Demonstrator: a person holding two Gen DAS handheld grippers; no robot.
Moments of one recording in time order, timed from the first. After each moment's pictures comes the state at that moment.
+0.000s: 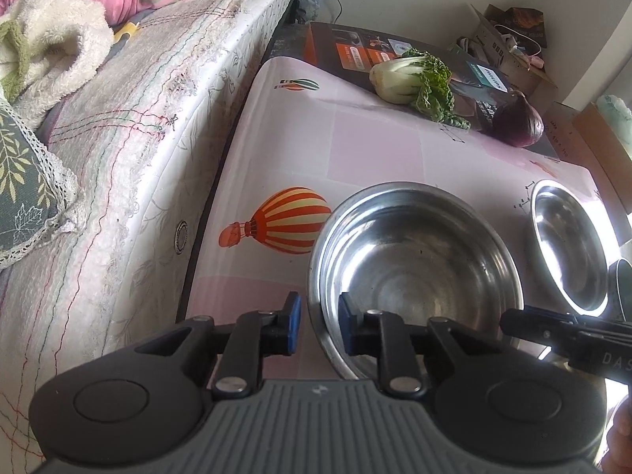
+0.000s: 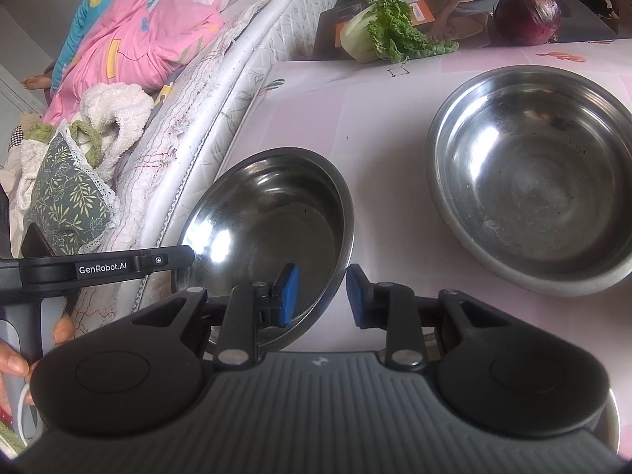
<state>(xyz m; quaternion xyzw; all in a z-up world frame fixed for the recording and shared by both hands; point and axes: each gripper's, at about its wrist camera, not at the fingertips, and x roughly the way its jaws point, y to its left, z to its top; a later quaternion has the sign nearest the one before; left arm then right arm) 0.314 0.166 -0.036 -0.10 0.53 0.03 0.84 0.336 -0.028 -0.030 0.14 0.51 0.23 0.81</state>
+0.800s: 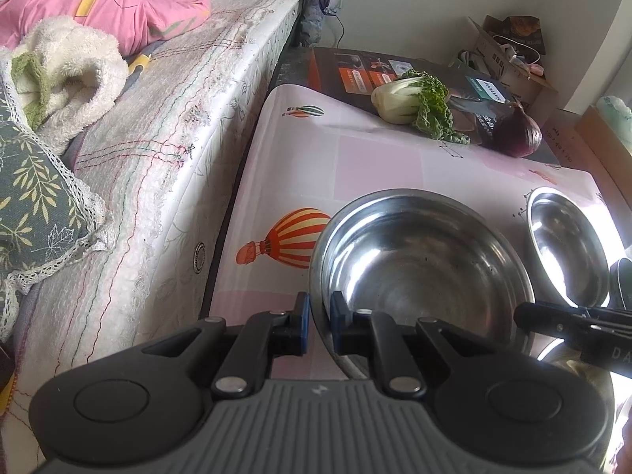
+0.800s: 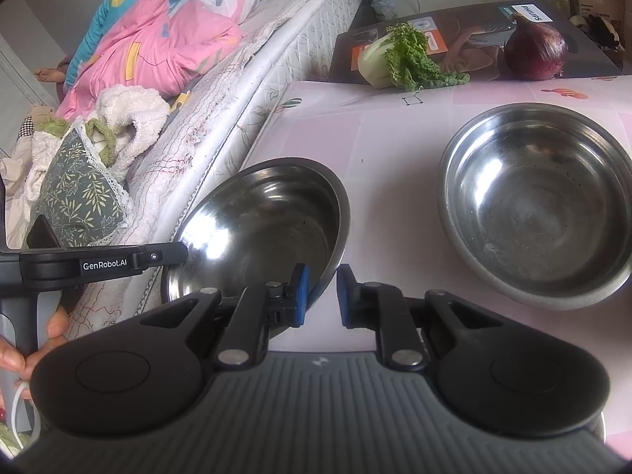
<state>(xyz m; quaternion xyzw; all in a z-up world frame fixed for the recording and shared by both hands) 0.299 0.160 -0.014 -0.07 0.49 0.04 0.87 0.325 -0.027 -0.008 0.12 0.48 0.24 0.83</state>
